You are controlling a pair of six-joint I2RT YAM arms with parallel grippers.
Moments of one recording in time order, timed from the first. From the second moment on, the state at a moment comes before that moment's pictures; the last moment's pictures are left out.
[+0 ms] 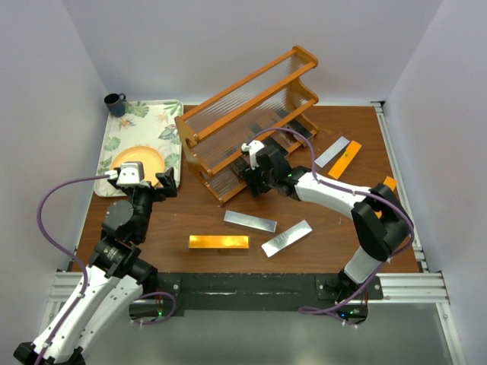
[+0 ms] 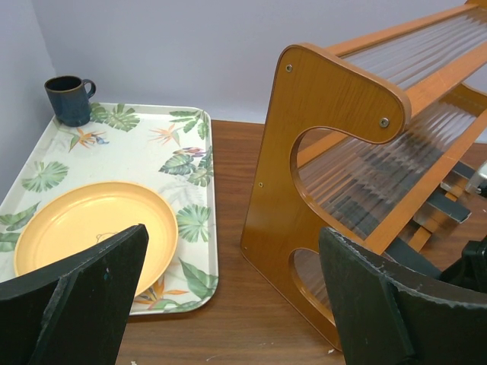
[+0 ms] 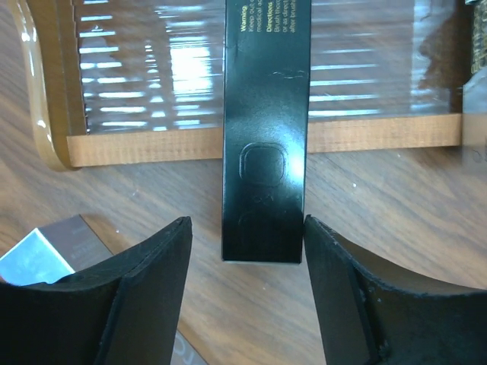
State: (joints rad) left arm -0.47 0.41 0.51 -0.05 -0.45 -0.12; right arm 0.72 1.66 1.07 -0.18 0.06 0.06
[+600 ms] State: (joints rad) left arm -0.47 0.41 0.51 -0.05 -0.45 -0.12; right arm 0.72 1.73 1.10 -0.19 0.04 0.00
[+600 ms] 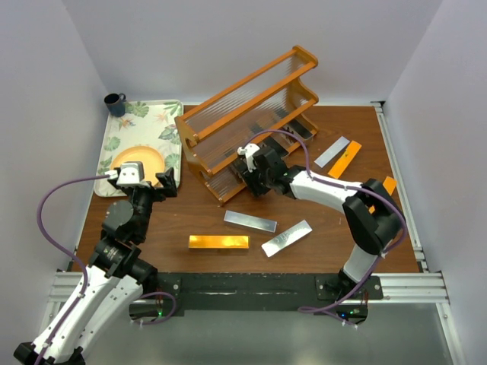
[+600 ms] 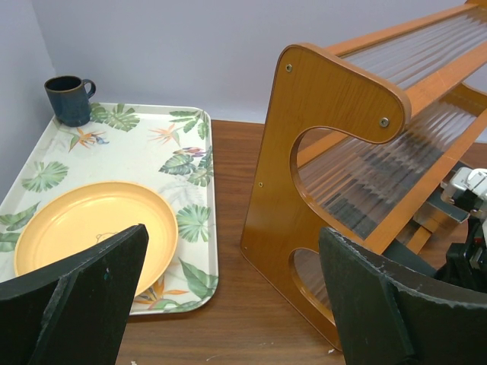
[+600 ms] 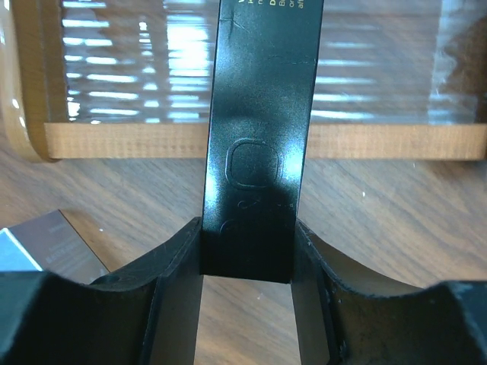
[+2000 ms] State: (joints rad) left arm -0.47 0.42 0.51 -0.05 -0.43 -0.11; right arm 0.72 1.81 1.25 -0.27 0.00 -0.02
